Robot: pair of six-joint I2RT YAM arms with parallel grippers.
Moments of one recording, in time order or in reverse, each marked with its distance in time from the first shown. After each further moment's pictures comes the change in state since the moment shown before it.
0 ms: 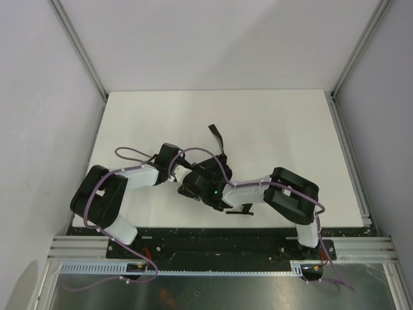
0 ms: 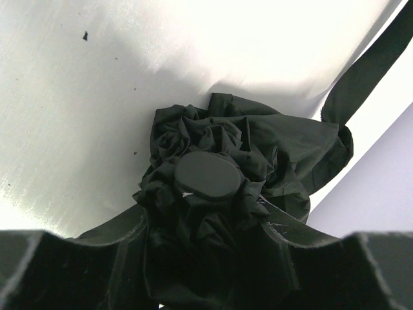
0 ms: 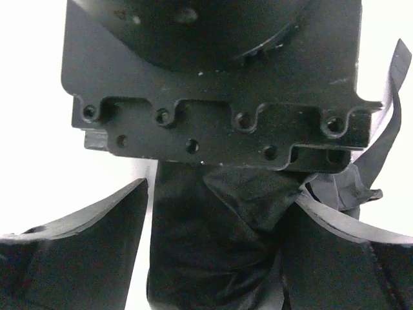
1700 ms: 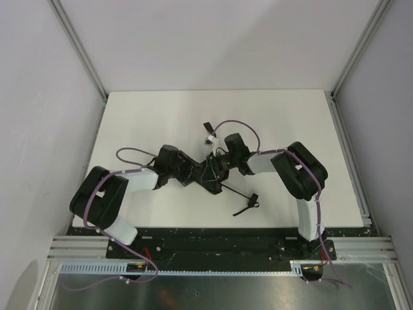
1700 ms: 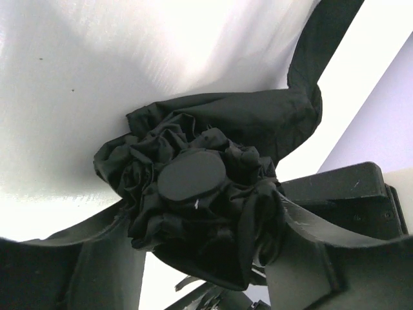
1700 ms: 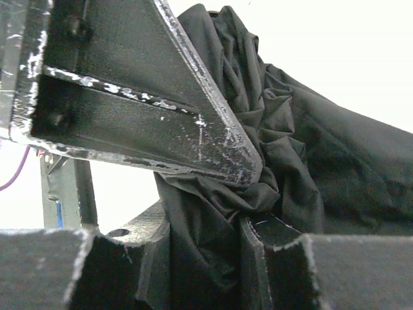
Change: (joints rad) left arm -0.005 -0.009 -0.060 0.176 0.039 0.035; right arm -0.513 0.094 -0.044 0.223 -1.312 0.493
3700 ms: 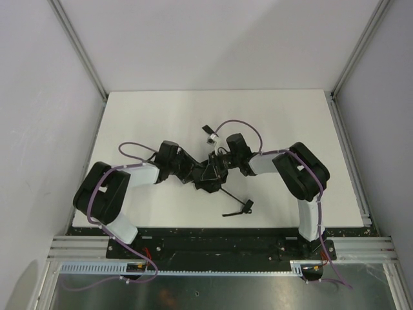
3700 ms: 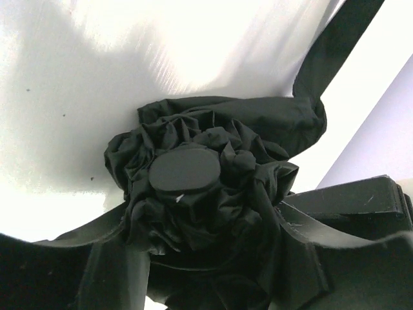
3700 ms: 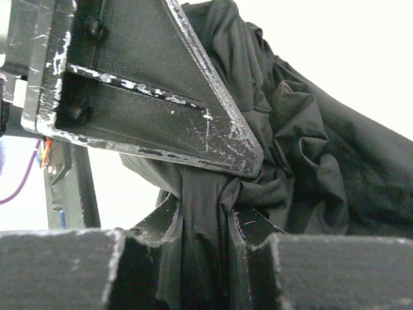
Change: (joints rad) left arm 0.031 0.057 0.076 -0.071 0.056 0.083; right arm -0.004 -0.024 -0.025 0.021 0.043 0.034
